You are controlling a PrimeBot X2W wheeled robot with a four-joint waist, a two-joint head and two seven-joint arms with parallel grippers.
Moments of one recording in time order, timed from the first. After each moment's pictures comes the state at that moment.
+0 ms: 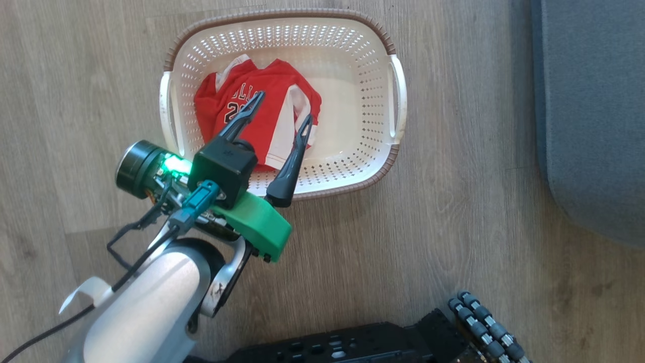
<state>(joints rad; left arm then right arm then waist) -0.43 0.32 -0.63 -0.24 -0.27 0.17 0.19 -1.34 -0.57 -0.71 1.27 0.08 0.12 -0.24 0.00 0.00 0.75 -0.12</state>
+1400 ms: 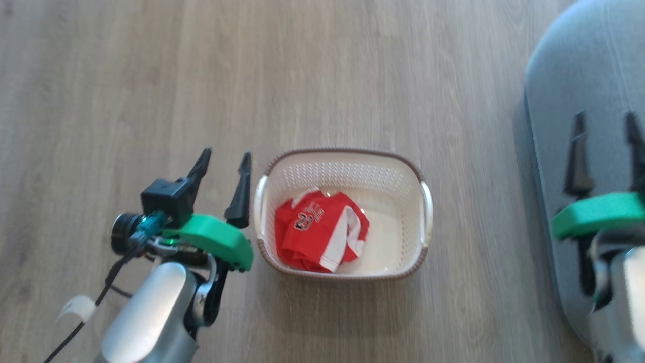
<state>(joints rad) -0.32 0.20 -0.50 0.22 -0.48 0.15 -0.19 -0.25 -0.16 -0.11 0.12 0.13 0.12 -0.20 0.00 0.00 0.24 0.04</state>
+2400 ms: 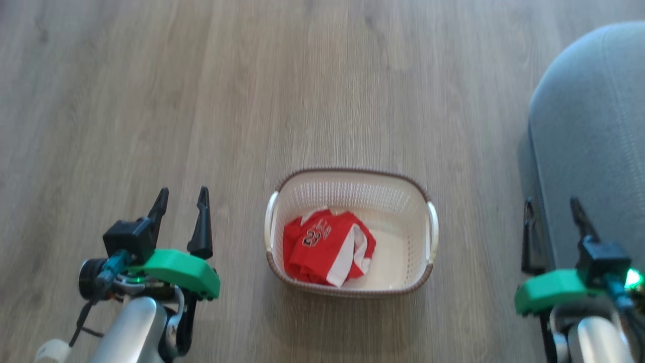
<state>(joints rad) -0.18 0.22 -0.37 0.27 -0.47 0.14 -0.25 0.00 -0.05 -0.08 0.12 -0.01 0.12 -0.25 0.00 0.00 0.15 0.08</state>
